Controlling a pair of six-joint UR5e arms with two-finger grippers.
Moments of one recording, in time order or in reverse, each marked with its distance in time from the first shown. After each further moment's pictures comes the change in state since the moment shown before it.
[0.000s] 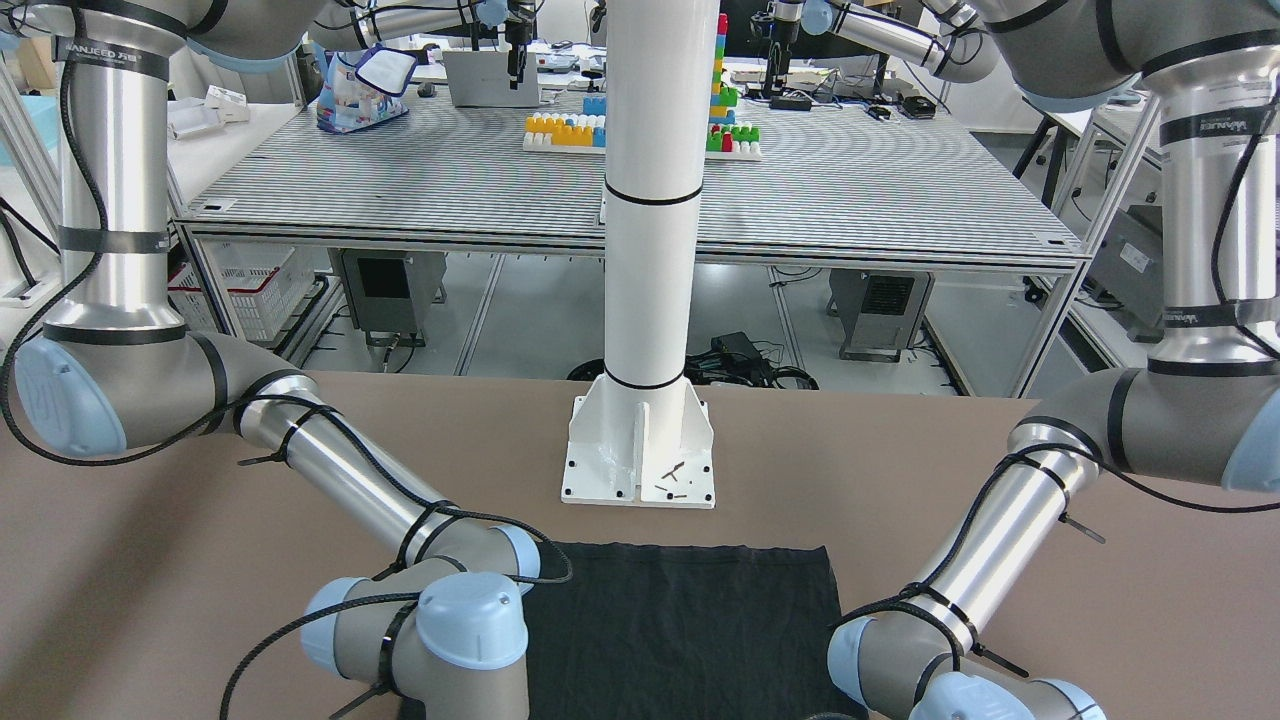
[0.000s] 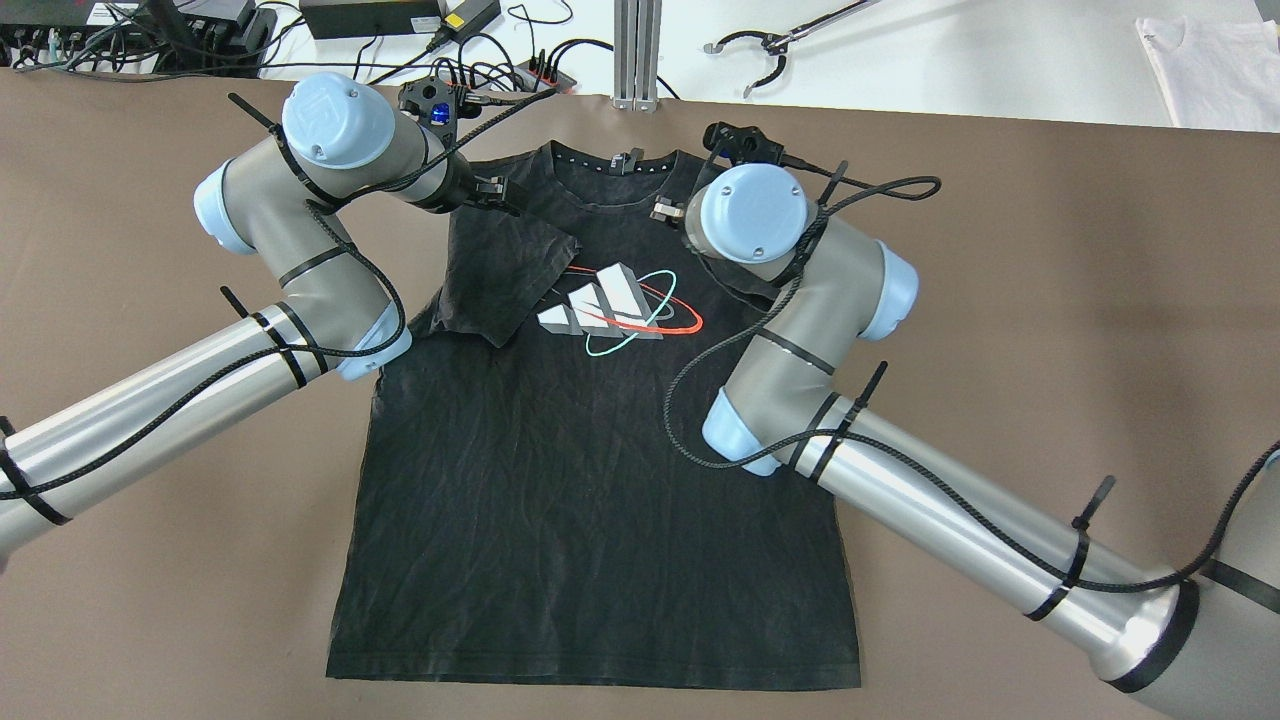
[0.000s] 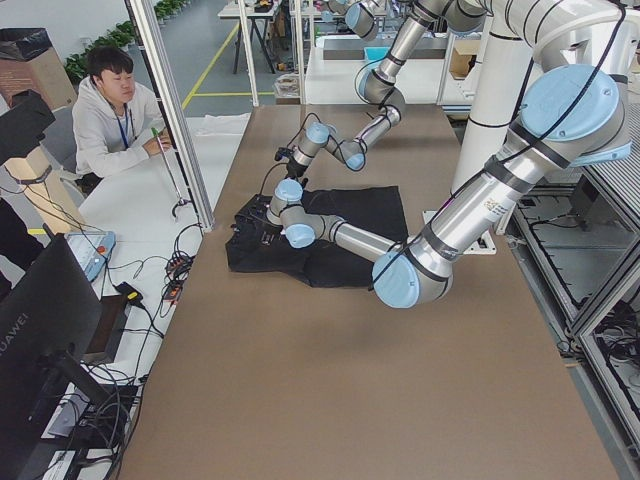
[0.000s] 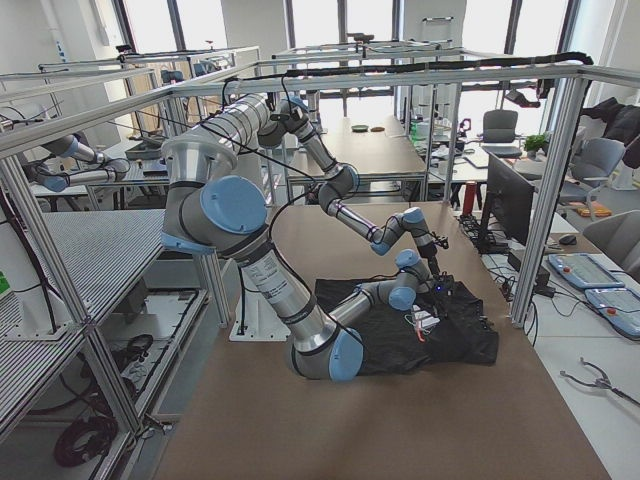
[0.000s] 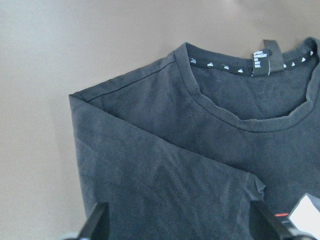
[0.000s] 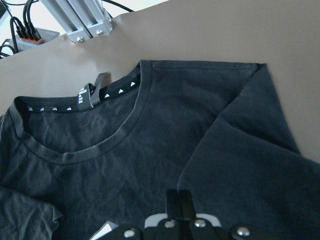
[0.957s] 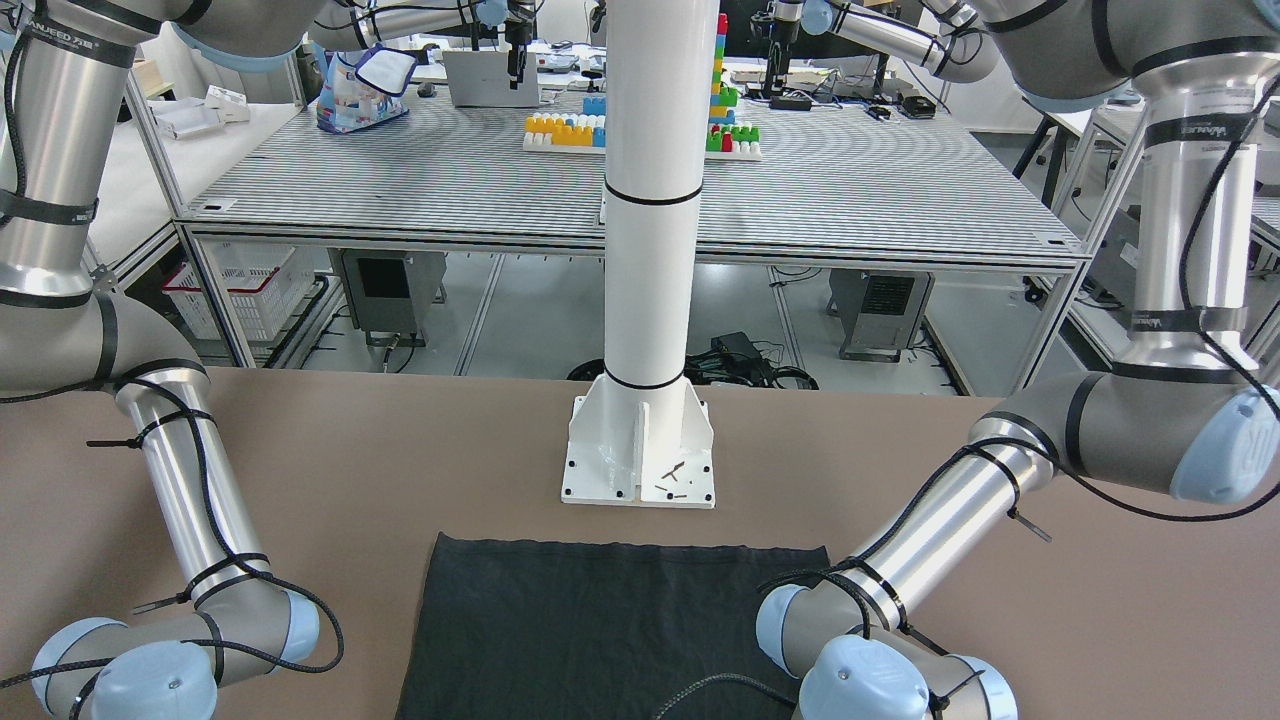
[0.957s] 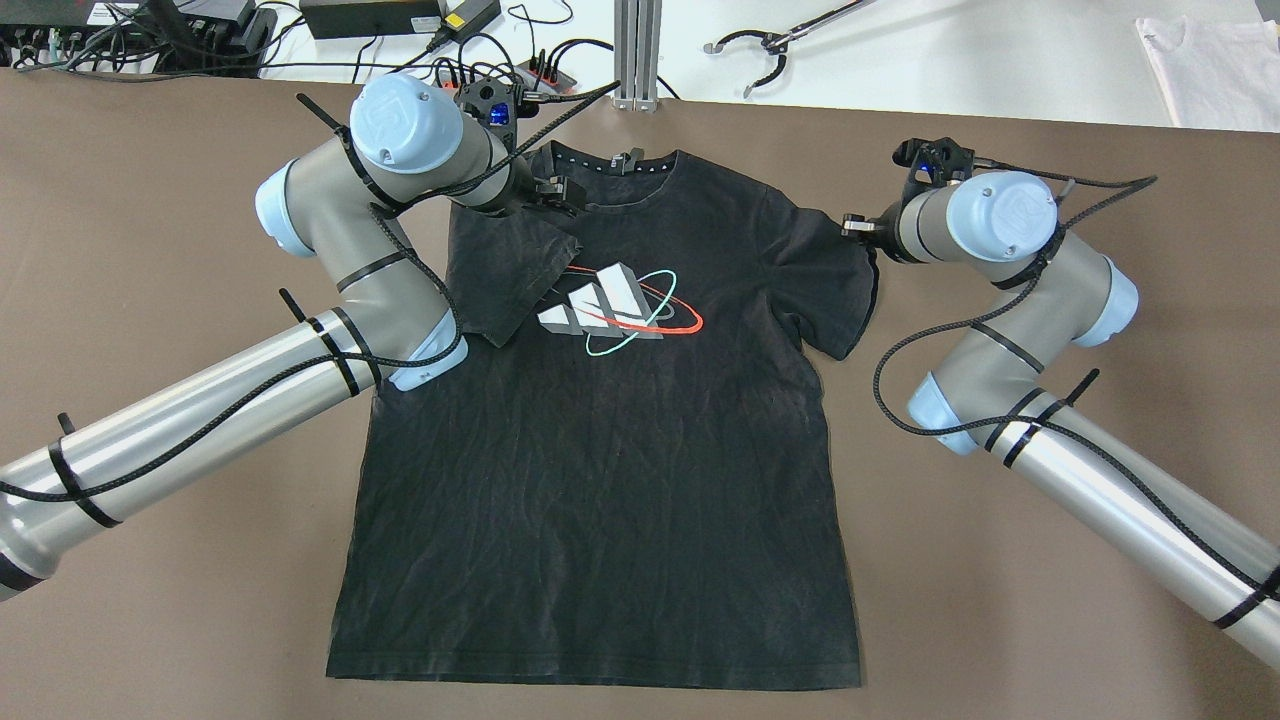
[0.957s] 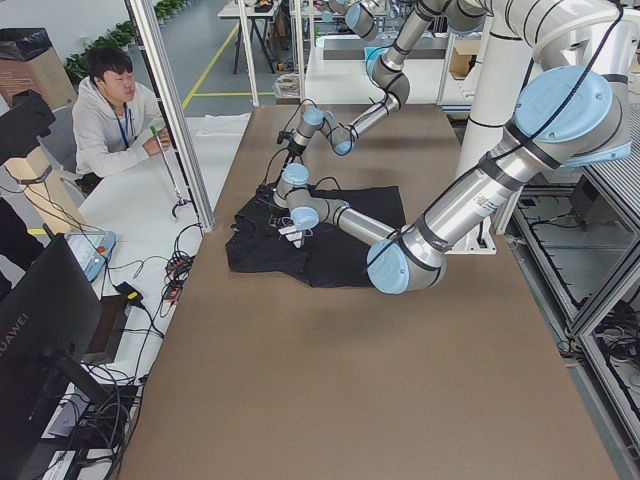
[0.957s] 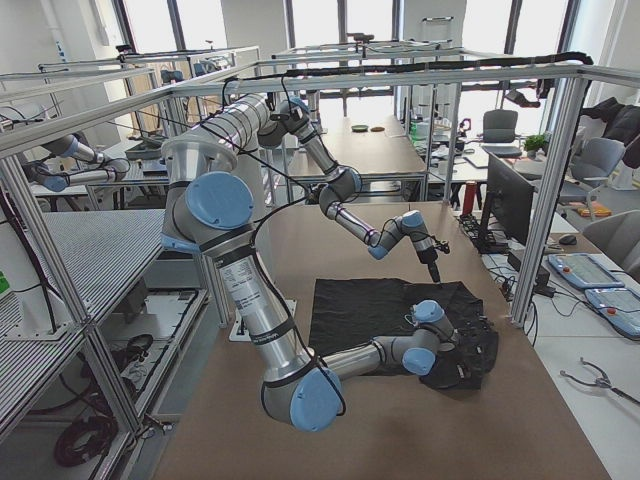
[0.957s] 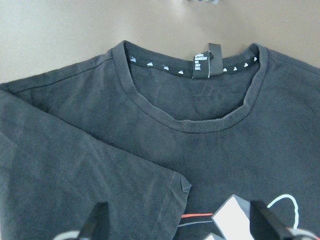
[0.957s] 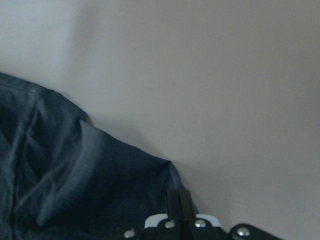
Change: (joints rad) left arm 0.046 -0.079 0.003 0.041 0.030 -0.082; right arm 0.173 -0.291 0.028 0.220 0.165 -0.257
